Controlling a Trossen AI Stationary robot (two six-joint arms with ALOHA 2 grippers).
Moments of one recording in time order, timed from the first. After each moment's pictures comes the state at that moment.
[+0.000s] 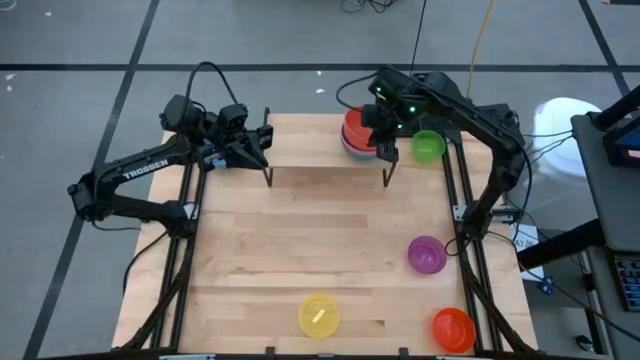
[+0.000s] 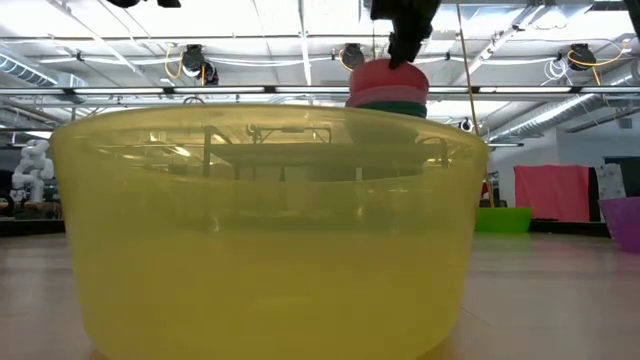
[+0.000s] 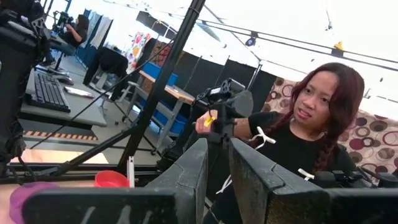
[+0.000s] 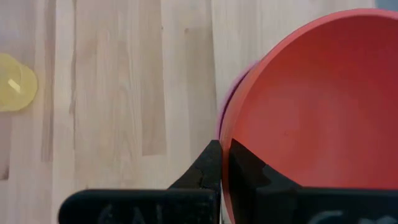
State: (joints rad) left arm 0.56 1.18 1.02 0.75 1.26 -1.00; right arm -0.56 1.71 1.98 -1.43 -0.29 -0.41
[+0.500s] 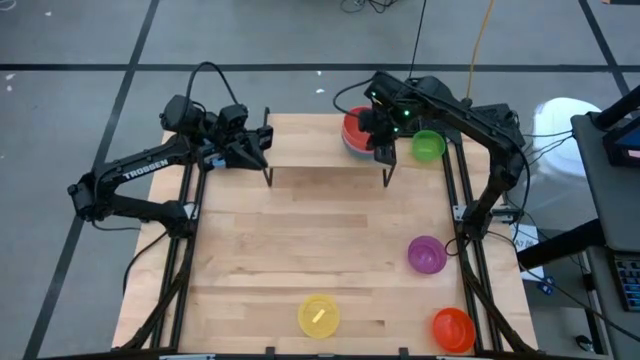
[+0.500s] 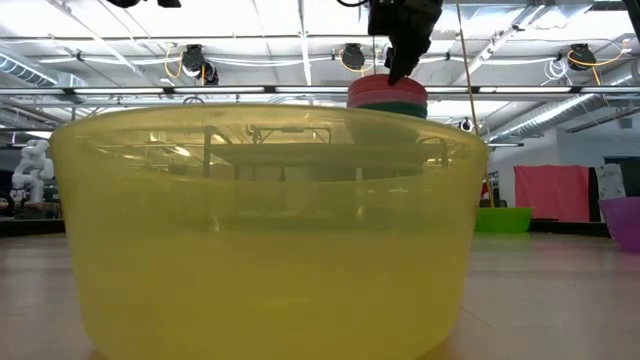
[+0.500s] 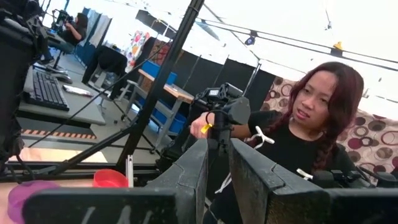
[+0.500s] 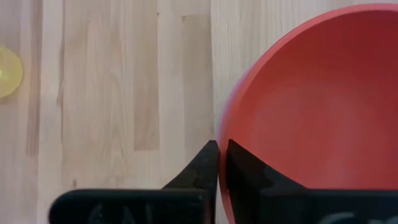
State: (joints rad) left arm 0.56 1.18 1.02 0.75 1.27 -1.00; right arm -0.56 1.71 1.89 -1.37 -0.28 -0.46
